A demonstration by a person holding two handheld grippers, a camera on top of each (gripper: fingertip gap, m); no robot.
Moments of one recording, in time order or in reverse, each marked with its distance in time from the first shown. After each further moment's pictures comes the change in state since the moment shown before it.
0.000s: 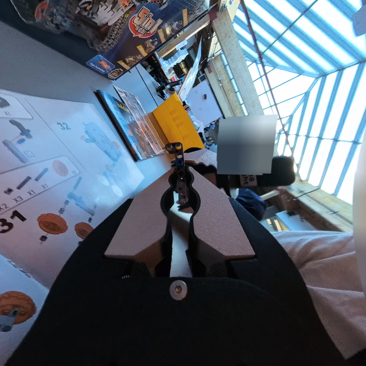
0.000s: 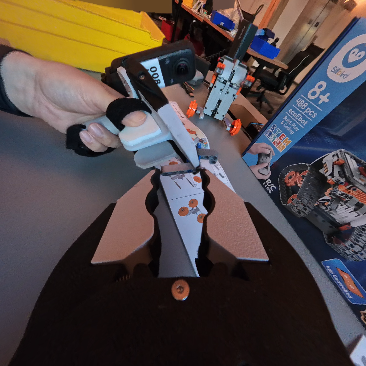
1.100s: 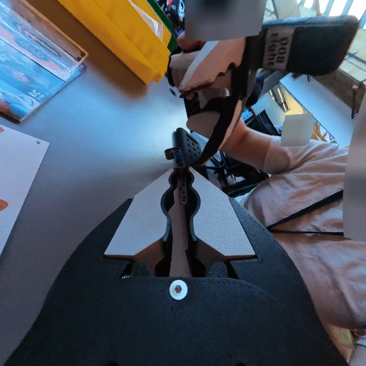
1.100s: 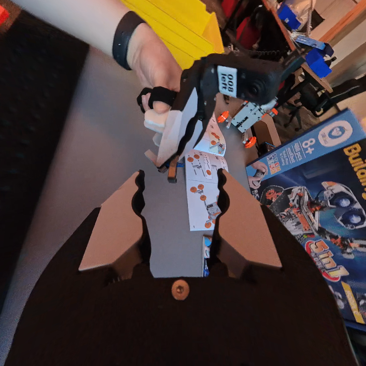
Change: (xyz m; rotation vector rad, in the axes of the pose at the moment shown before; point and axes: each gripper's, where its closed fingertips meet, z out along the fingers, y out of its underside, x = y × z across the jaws) left arm 0.073 0.083 0.013 -0.622 0.159 0.258; right arm -0.032 -0.046 -0.098 -0.110 -0.203 -0.285
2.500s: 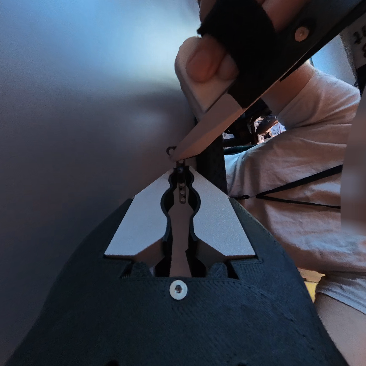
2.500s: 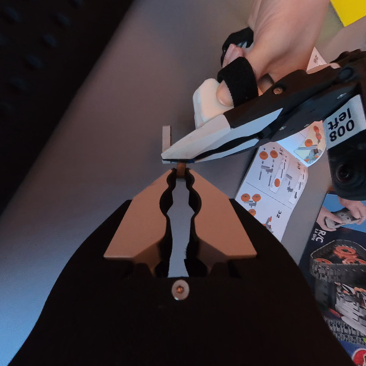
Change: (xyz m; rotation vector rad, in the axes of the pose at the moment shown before) left arm -0.034 0.073 0.015 -0.326 0.024 -0.201; right arm -0.069 0.057 0.058 -0.257 -0.419 -0.273
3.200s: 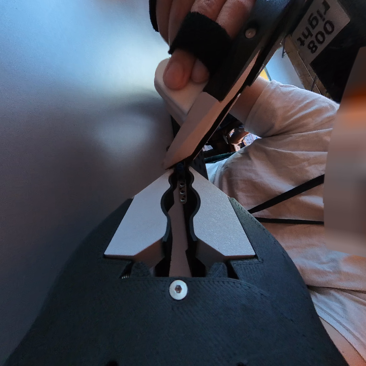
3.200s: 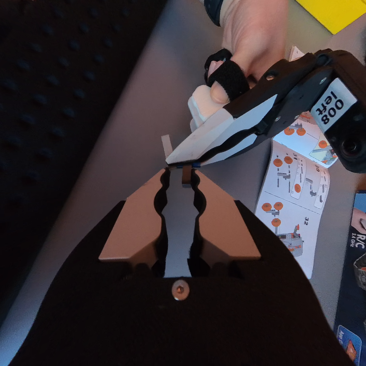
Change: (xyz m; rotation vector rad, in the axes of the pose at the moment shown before) left arm 0.022 0.008 0.004 0.092 0.134 0.017; right arm -0.015 -0.021 0.001 0.120 -0.006 0.146
